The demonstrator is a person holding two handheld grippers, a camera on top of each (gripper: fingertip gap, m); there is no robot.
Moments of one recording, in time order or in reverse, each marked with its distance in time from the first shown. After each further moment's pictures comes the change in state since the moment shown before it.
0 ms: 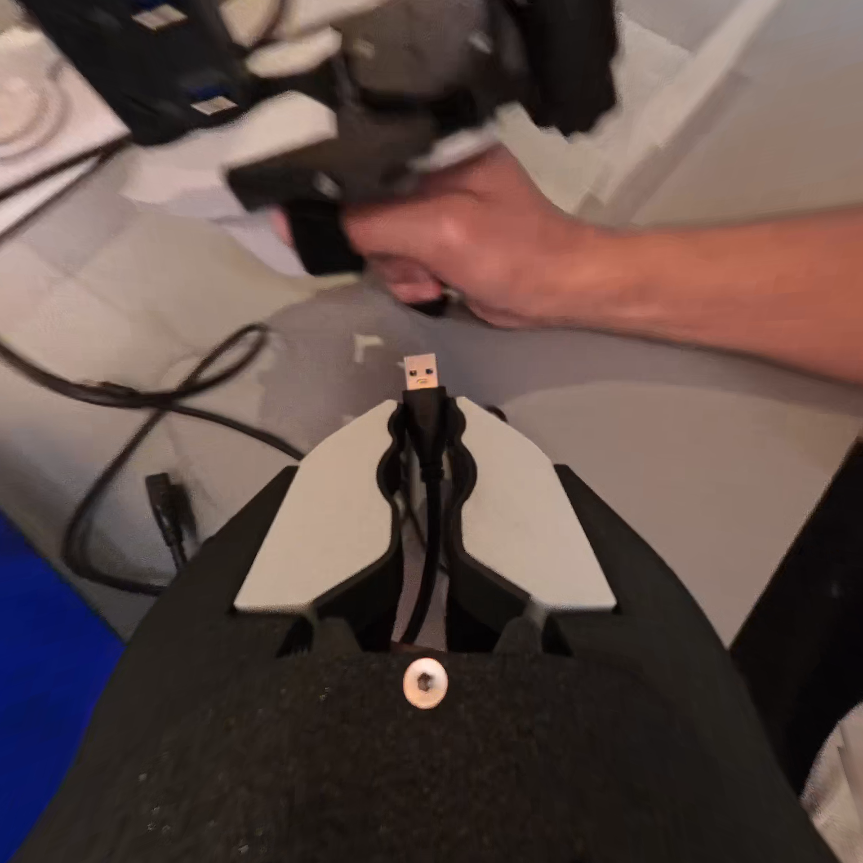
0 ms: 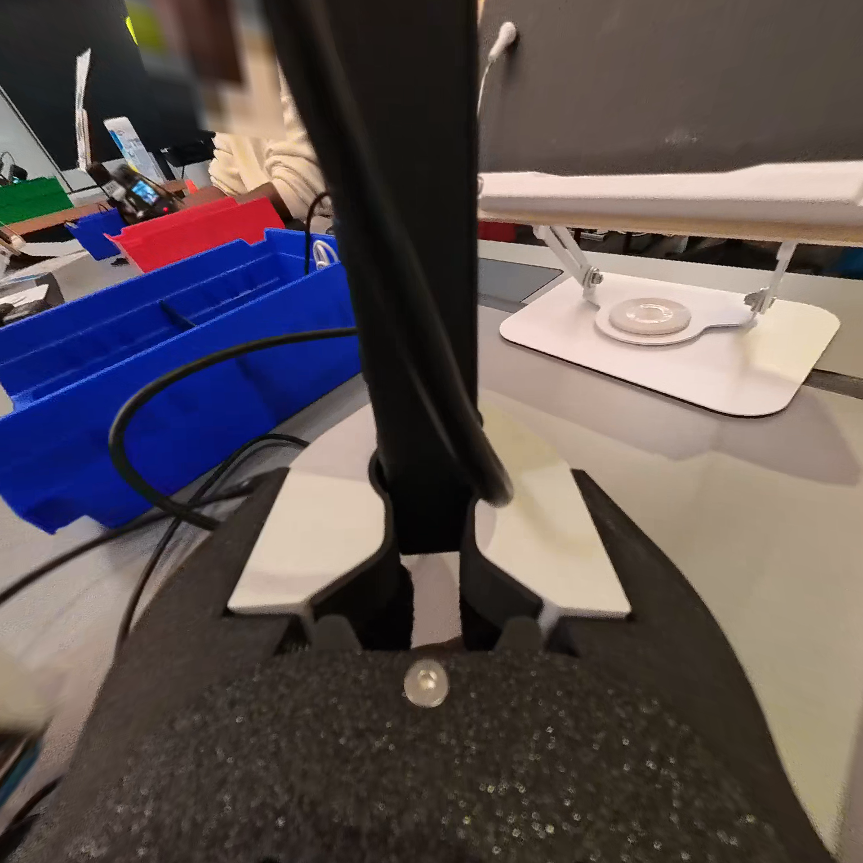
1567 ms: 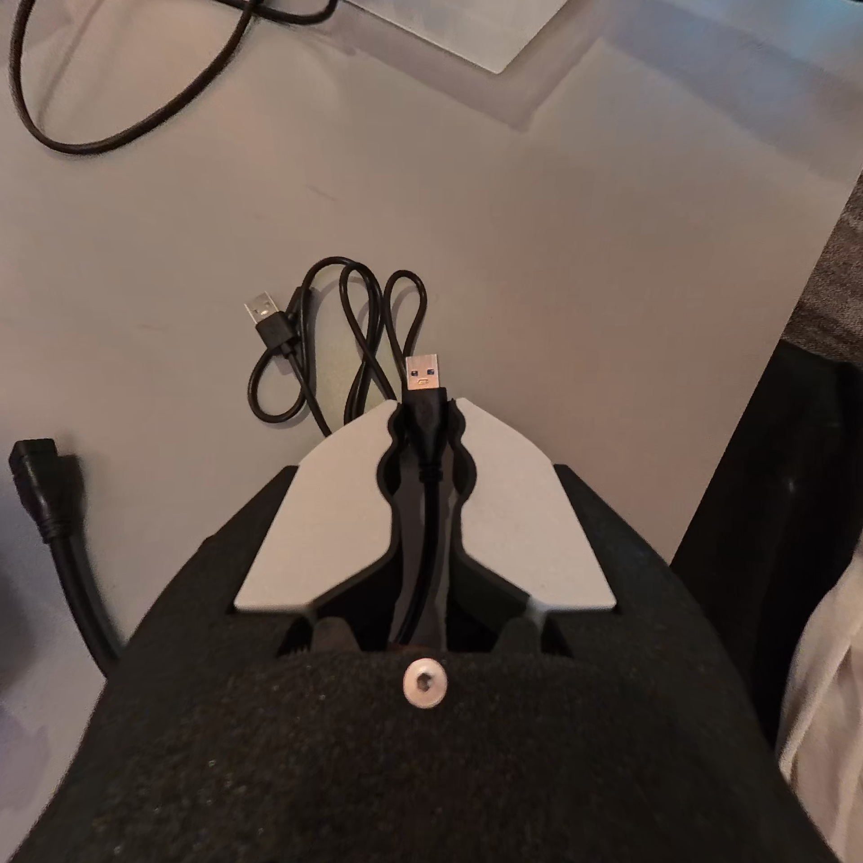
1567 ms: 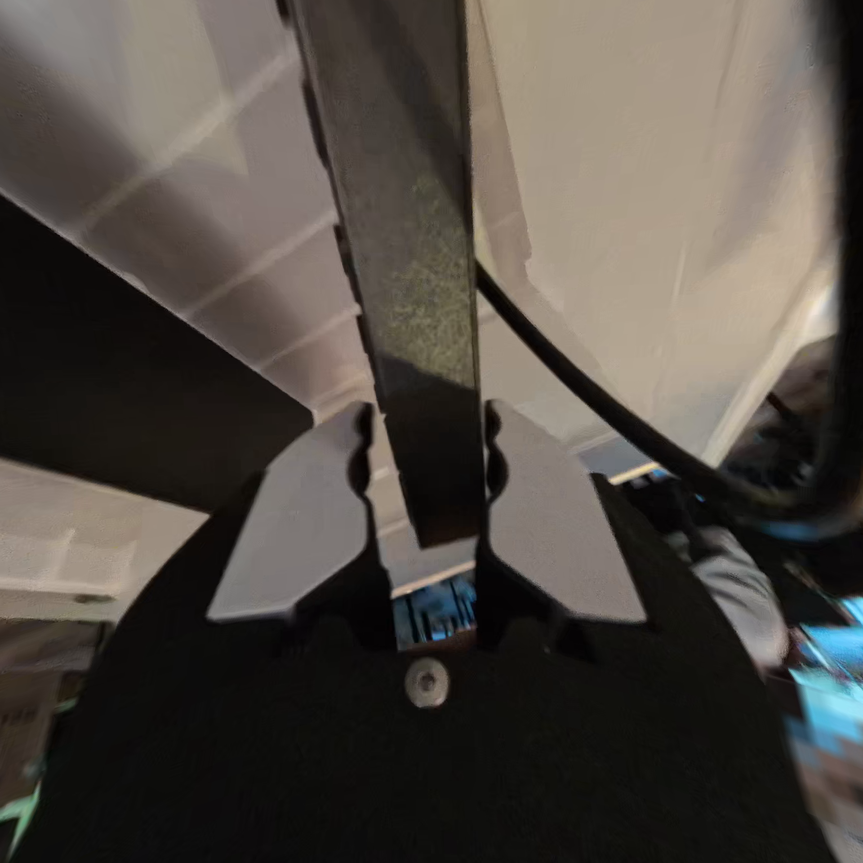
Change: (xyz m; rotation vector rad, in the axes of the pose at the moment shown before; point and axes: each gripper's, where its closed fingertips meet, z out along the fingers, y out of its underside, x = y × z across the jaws) left arm 0.044 0.079 -0.008 0.056 0.103 0.001; right arm 0.317 0.031 -0.206 -1.725 0.200 -0.608
